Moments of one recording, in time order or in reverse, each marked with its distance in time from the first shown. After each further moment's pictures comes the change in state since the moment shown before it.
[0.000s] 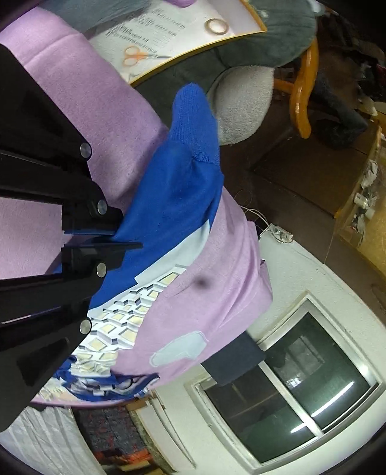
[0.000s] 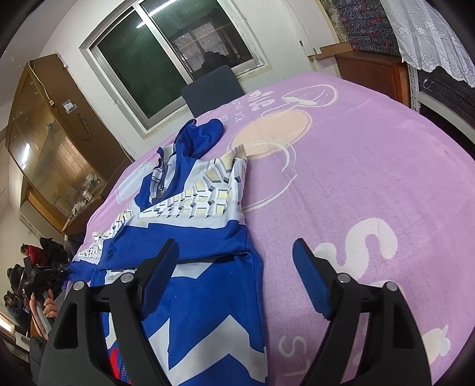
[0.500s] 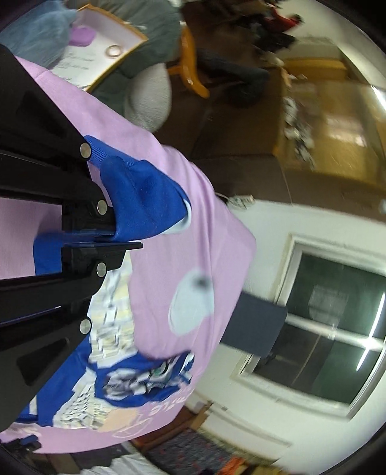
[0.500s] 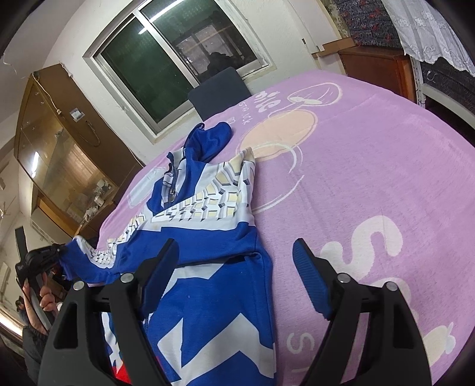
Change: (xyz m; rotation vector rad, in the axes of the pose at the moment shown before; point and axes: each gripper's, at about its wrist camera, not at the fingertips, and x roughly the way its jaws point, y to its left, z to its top) left arm -0.049 -0.156 -0.030 0.467 -0.131 0.092; right arm -0.009 -0.004 0.002 0.038 -0.009 0.069
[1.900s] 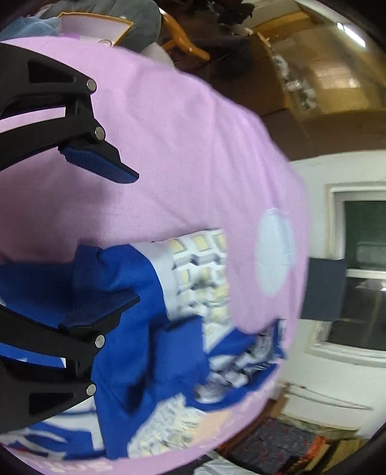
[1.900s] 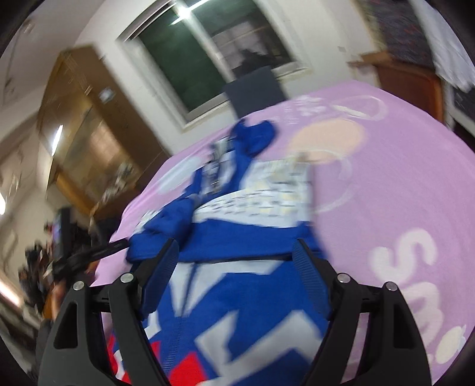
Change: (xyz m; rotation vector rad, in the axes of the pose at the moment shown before) left arm 0.071 -0.068 -0.088 0.244 0.219 -0.003; right arm 0.004 0.083 -0.007 -0.223 0.049 0.091
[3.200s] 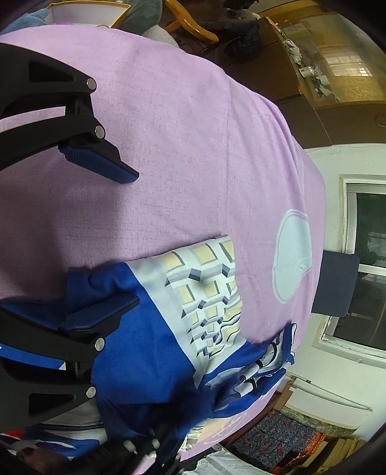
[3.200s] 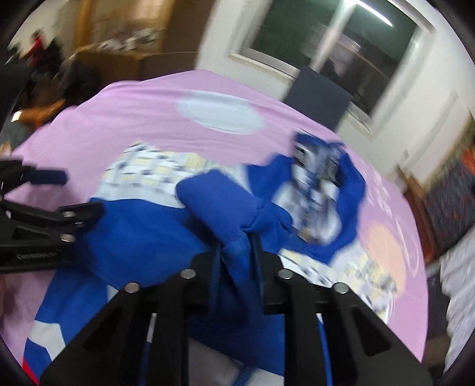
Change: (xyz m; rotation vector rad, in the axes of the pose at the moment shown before) left arm 0.020 0.035 0.000 -0.019 0.029 -0.088; right arm 0.181 0.137 0.020 -0.643 0.225 -0.374
